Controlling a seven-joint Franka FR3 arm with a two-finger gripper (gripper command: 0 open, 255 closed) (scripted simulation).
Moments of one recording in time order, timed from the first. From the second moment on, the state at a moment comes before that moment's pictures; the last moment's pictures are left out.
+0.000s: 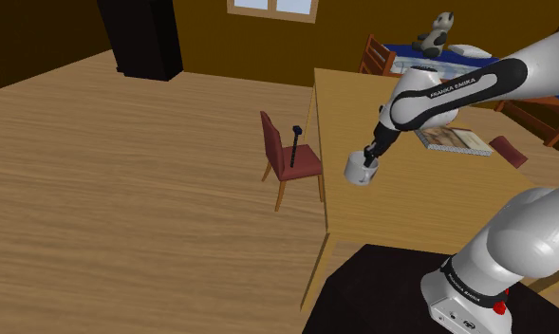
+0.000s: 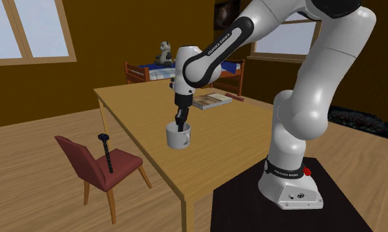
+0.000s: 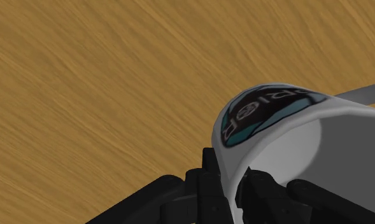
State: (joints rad) arm -0.04 -0.31 -0.23 -2.66 0.00 2.44 -0.21
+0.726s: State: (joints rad) arm -0.05 -0.41 -0.21 -2.59 -0.02 2.26 -0.18
